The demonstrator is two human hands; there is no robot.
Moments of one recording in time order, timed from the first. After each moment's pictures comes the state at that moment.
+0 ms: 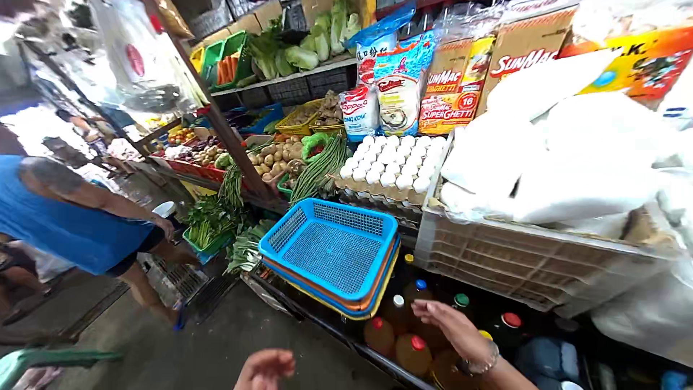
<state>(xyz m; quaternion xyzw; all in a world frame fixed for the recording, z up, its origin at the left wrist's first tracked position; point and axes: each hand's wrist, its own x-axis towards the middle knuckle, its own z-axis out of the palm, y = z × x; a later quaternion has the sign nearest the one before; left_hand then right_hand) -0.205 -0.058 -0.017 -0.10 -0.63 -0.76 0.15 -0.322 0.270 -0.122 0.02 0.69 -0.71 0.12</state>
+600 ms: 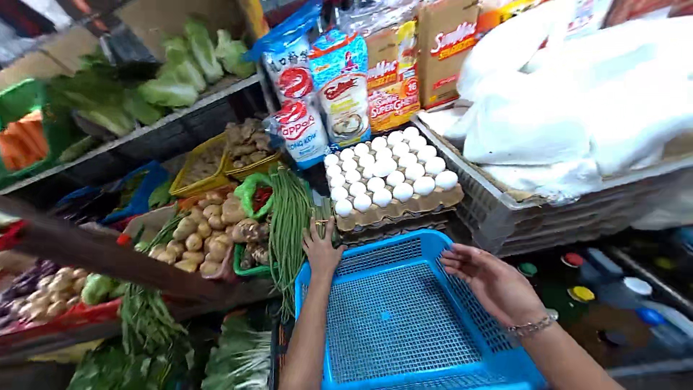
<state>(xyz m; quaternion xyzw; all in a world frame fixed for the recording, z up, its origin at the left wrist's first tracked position) -0.758 -0.066 -0.093 -0.28 -0.94 -0.20 0.04 -0.503 0.089 -0.039 0.34 0.48 -0.76 -0.26</state>
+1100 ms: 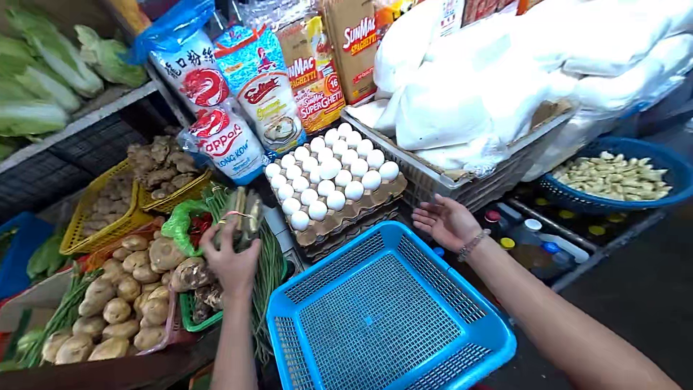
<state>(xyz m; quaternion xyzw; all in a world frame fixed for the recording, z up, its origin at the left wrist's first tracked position) -0.840 -0.105 -0.032 -0.36 -0.81 -0.39 0.25 -0.542 0.167 -0.054 0.46 0.32 -0.77 -0.30</state>
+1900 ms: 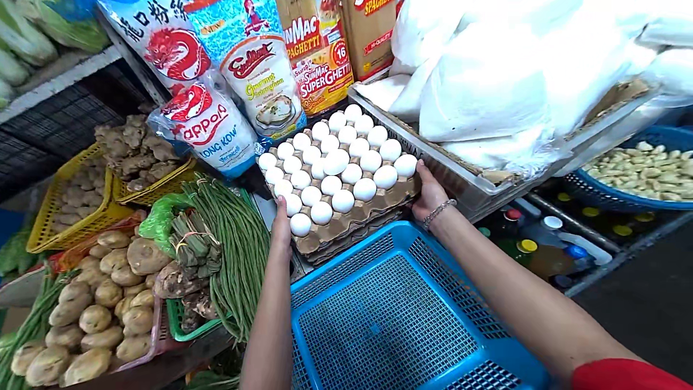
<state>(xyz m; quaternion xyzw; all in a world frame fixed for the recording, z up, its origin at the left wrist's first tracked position) -0.833 0.017 -0.061 -0.08 -0.75 -0.57 -0.31 -0.641 0.209 -0.077 0.46 0.33 -0.74 -0.35</state>
